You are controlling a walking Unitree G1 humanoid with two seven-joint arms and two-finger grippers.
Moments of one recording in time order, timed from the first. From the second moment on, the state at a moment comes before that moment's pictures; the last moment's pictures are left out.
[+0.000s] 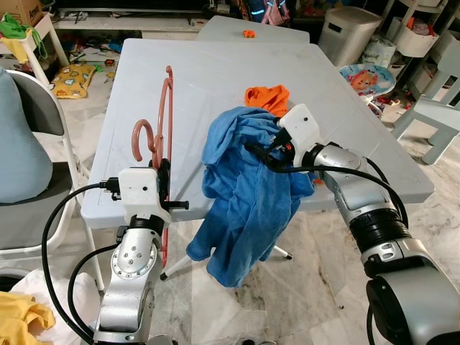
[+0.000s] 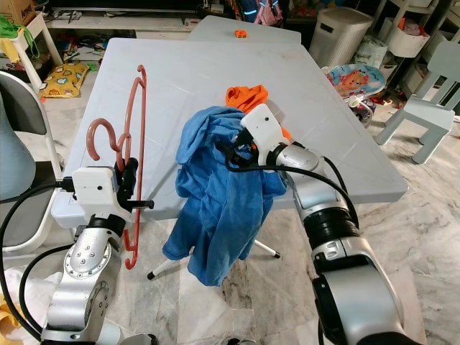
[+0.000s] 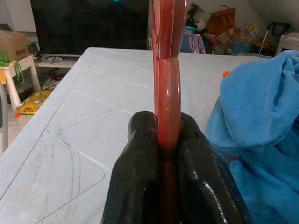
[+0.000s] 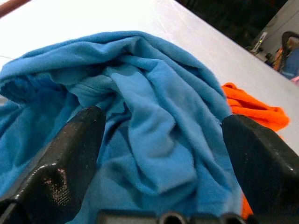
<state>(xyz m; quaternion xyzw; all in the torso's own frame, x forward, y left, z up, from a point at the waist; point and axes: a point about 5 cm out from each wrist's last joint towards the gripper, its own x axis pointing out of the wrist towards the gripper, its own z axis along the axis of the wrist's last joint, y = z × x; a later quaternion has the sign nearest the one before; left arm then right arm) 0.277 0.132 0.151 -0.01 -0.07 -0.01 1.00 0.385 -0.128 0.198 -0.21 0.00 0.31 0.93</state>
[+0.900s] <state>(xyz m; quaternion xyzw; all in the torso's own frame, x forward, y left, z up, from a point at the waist) 0.276 0.133 0.150 0.00 -0.07 -0.02 1.00 0.333 -0.163 0.196 -0.13 0.08 0.26 0.95</state>
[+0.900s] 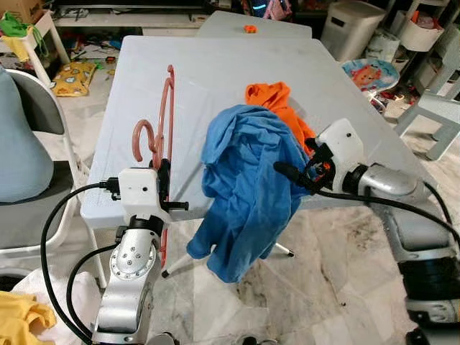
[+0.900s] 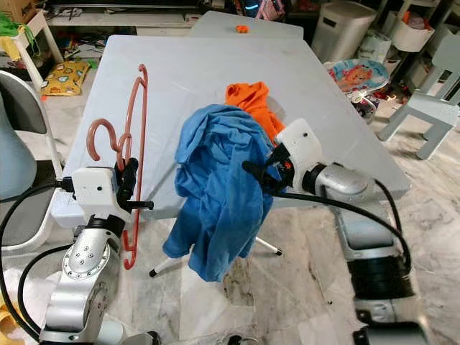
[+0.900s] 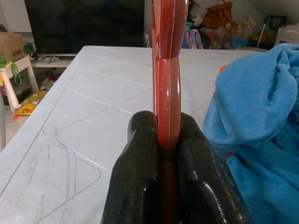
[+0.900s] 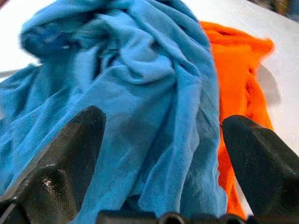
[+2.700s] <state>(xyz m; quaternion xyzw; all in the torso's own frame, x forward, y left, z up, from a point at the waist) 0.269 0.138 0.159 0.00 -0.08 0.00 1.00 0.404 -0.047 0.205 -0.06 0.03 0.20 0.98</state>
